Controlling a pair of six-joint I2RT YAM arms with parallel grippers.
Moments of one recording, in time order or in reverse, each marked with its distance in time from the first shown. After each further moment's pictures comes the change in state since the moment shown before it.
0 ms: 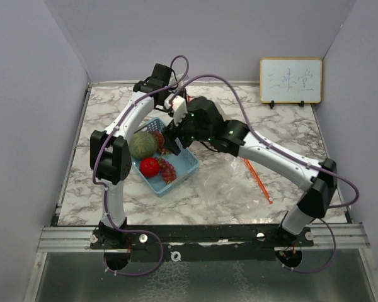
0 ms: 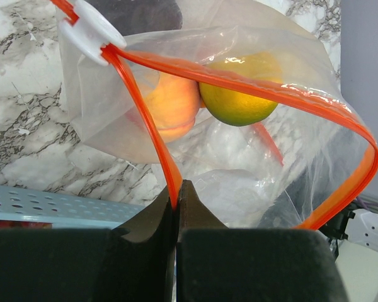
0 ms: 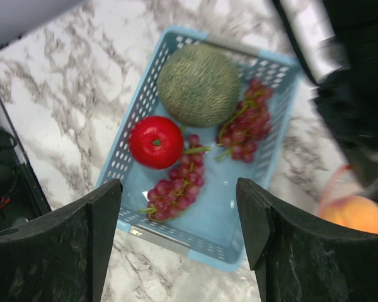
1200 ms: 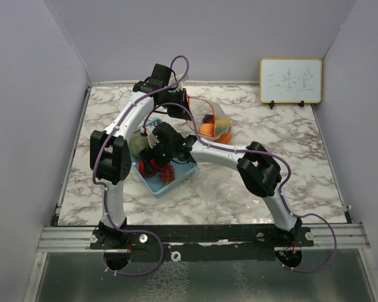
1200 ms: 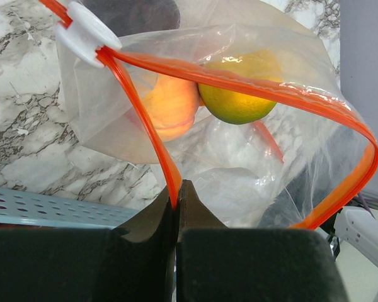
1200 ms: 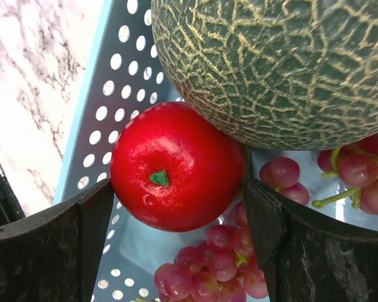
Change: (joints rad) left arm 0.000 -0.005 -0.010 0.000 0.012 0.012; right arm 0.034 0.483 0.095 0.162 -0.077 0.202
